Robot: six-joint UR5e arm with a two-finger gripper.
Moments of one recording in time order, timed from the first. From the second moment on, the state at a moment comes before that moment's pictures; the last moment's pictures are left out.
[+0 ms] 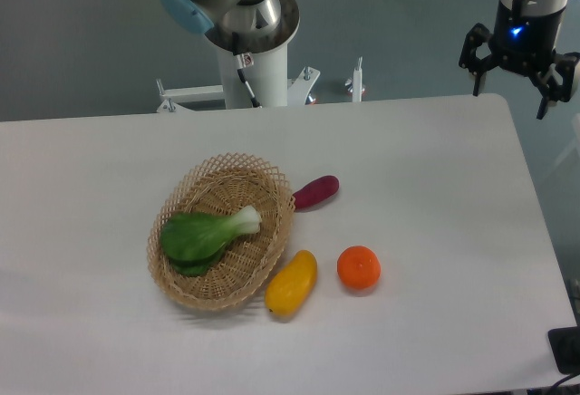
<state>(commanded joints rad) 2.89 -1.74 -1.45 -1.28 1.49 1.58</state>
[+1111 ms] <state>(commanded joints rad) 2.77 -1.79 -1.52 -1.17 1.38 1.19</state>
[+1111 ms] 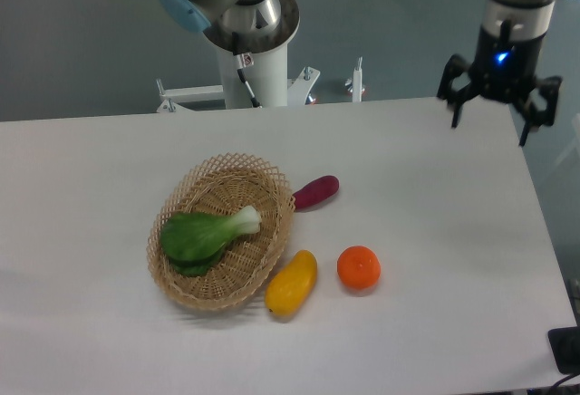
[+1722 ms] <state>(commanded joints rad) 2.65 -1.92 -1.58 -1.11 1.39 1.01</state>
